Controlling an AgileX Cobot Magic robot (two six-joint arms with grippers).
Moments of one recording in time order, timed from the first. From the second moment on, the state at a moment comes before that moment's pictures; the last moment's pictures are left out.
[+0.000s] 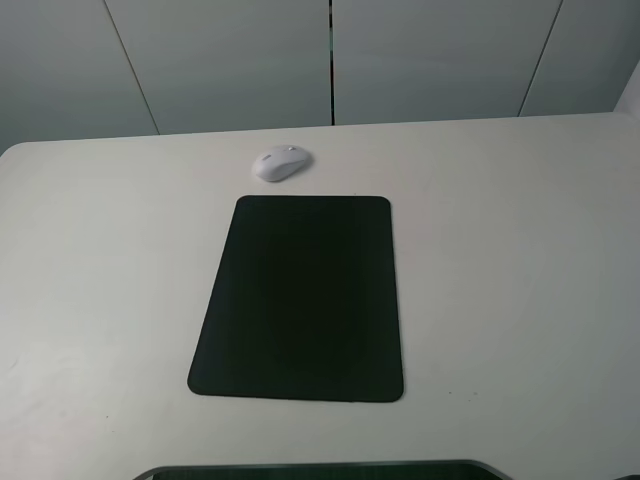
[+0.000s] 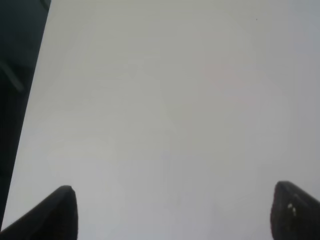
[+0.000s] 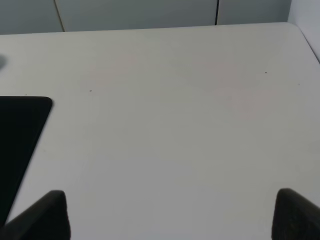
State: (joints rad) left arm 0.11 0.53 -0.73 0.09 1.10 0.06; right arm -0.01 0.00 -0.50 0.02 1.10 0.01
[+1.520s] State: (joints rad) left arm -0.22 1.82 -1.62 0.06 0.91 0.25; right arm -0.01 0.00 -0.50 0.02 1.10 0.01
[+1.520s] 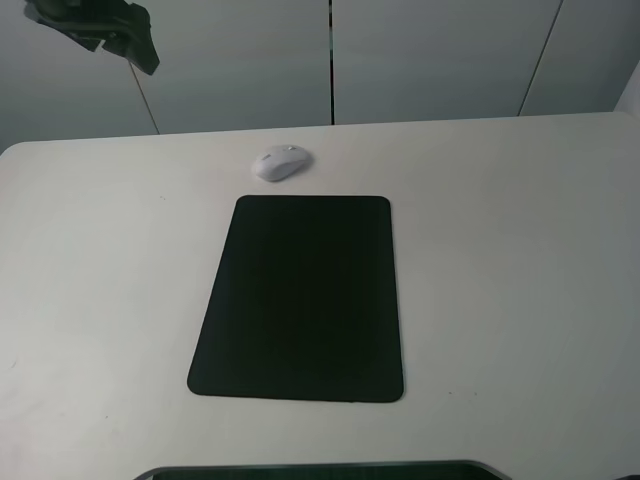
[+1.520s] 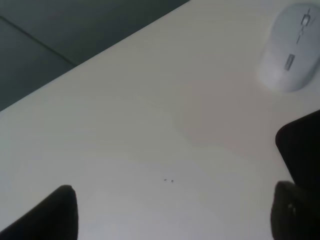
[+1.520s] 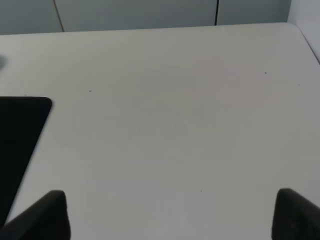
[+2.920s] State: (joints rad) left arm -0.36 2.39 -2.00 -0.08 0.86 0.42; right arm -0.01 0.00 -0.50 0.02 1.10 0.01
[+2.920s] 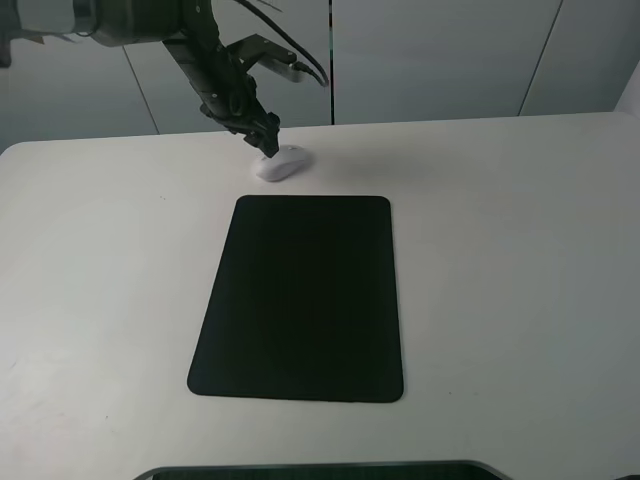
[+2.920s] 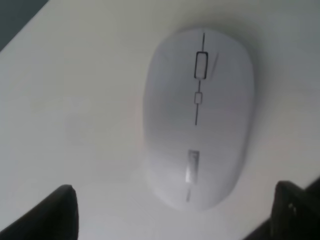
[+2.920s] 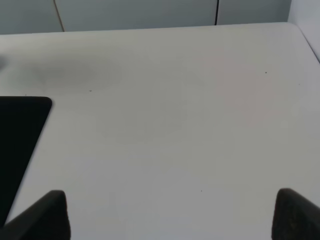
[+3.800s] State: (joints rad) left arm -0.39 2.51 -2.08 -0.15 0.77 0.47; right arm -0.01 0.00 -0.50 0.02 1.10 0.01
